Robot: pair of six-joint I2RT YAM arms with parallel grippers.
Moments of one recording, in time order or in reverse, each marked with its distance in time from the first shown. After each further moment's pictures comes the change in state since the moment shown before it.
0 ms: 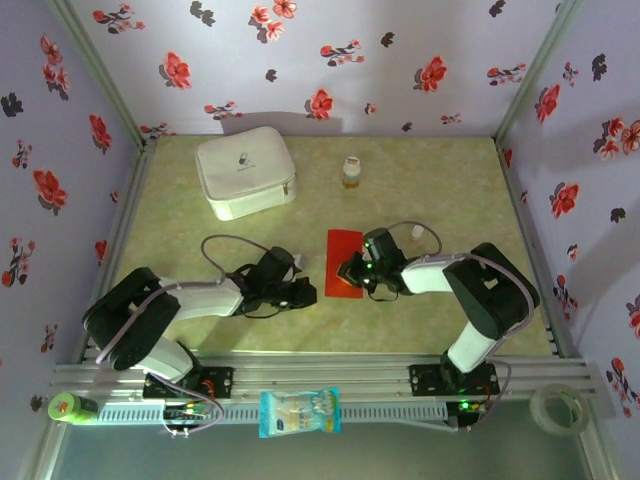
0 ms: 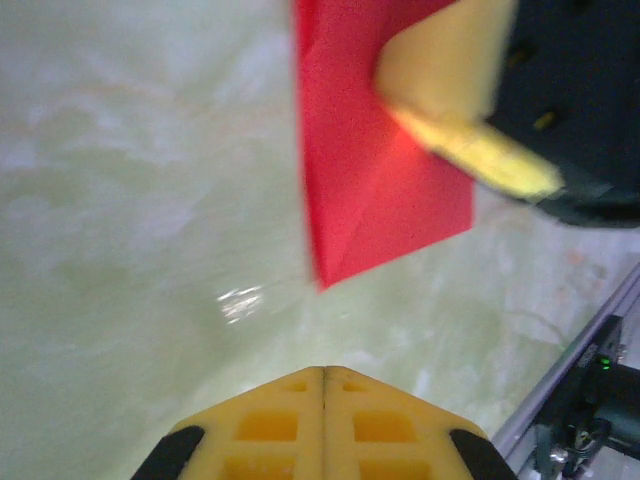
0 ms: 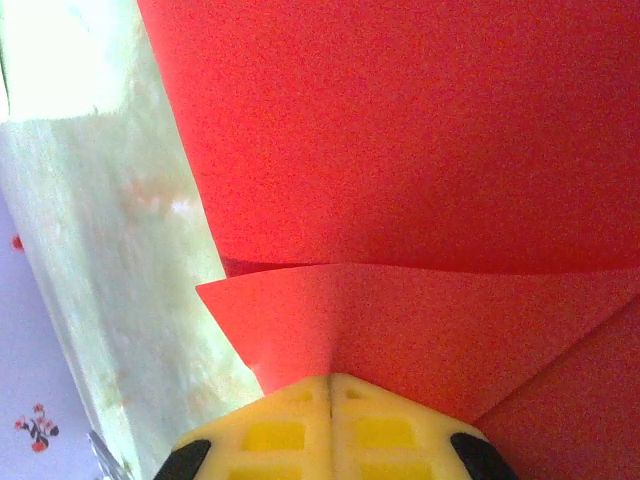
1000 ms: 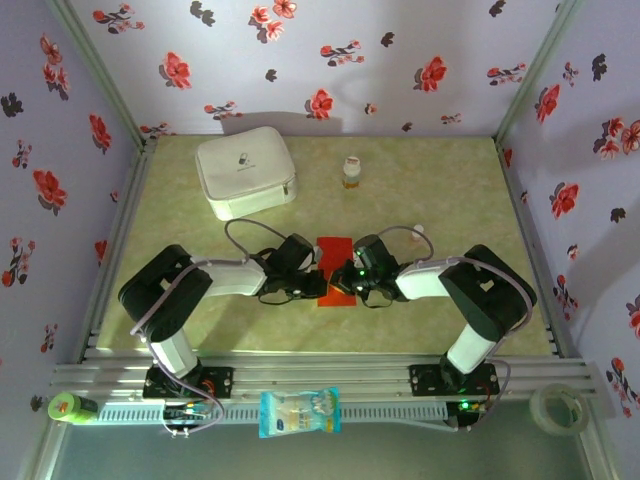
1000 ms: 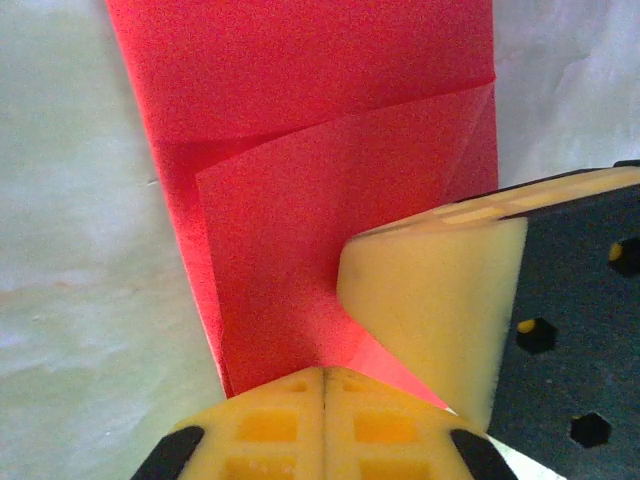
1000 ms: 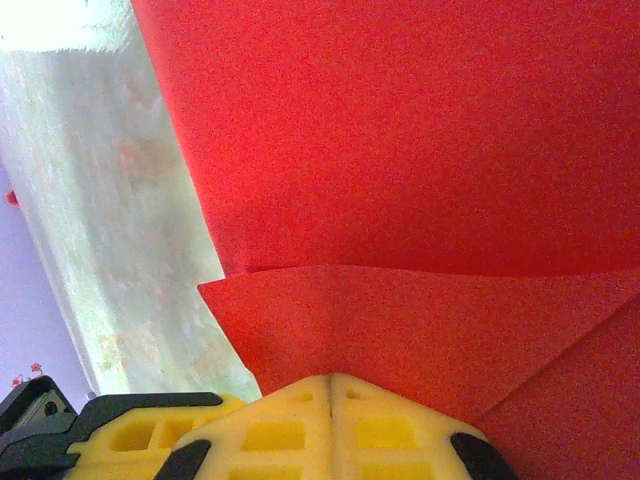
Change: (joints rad) left arm 0.007 0.229 0.209 -0.127 0.001 0.132; right arm 0.072 0.001 -0.013 0.029 -0.002 0.039
